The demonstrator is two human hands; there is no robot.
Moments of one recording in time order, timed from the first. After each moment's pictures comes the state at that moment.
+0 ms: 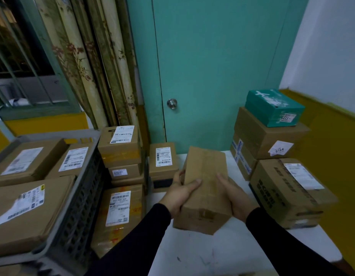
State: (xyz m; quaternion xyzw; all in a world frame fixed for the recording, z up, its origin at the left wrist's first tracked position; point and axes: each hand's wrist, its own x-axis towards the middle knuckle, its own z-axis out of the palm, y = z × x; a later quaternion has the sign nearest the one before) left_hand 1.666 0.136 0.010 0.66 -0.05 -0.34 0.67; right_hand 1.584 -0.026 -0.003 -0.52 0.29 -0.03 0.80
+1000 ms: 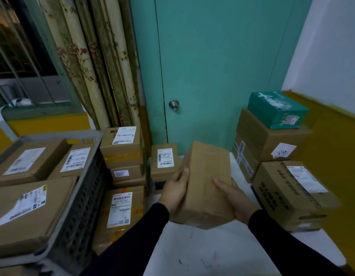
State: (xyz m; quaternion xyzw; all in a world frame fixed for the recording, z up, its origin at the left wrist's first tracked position) left_hand 1.671 0.146 0.021 0.76 -0.08 -0.26 0.59; right_hand 1.589 -0.026 -0.011 -0.55 0.28 -0.04 0.79
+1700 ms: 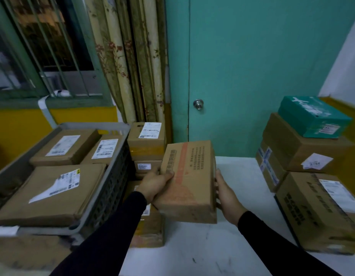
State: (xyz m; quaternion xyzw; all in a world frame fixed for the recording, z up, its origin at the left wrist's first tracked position) left_hand 1.720 0.236 0.036 0.80 0.01 -0.21 0.56; right_hand 1.631 0.035 -0.013 -0.65 0.26 0.01 0.71
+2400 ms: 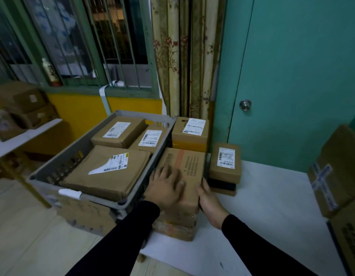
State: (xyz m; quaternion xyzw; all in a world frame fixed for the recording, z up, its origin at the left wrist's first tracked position) left_hand 1.712 0.330 -0.003 0.99 -0.10 -0.04 0.12; right_hand 1.690 0.162 -0.053 -0.65 0.09 0.14 0.74
